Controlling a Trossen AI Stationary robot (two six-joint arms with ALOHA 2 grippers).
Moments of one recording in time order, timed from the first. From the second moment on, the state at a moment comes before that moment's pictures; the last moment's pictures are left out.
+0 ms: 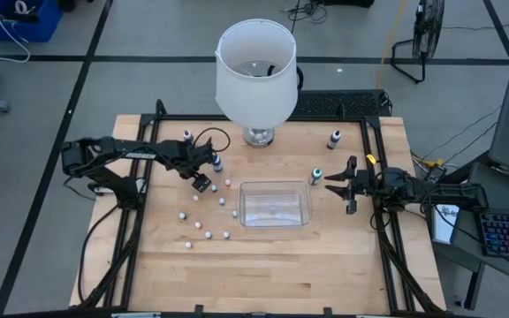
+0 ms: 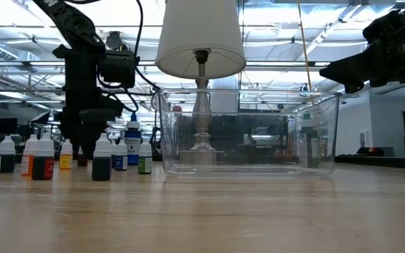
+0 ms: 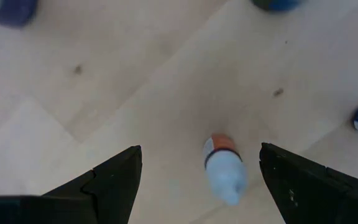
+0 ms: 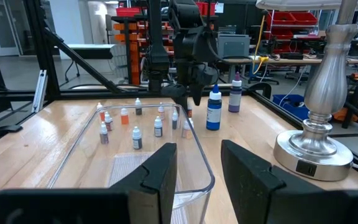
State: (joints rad) left arm 0.37 1.47 0.74 -0.74 -0.10 -0.45; right arm -0.06 0.07 0.01 0.04 0.05 0.00
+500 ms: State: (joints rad) left arm 0.37 1.47 0.72 -0.73 -0.09 -0.43; right arm -0.06 0.07 0.02 0.04 0.05 0.00
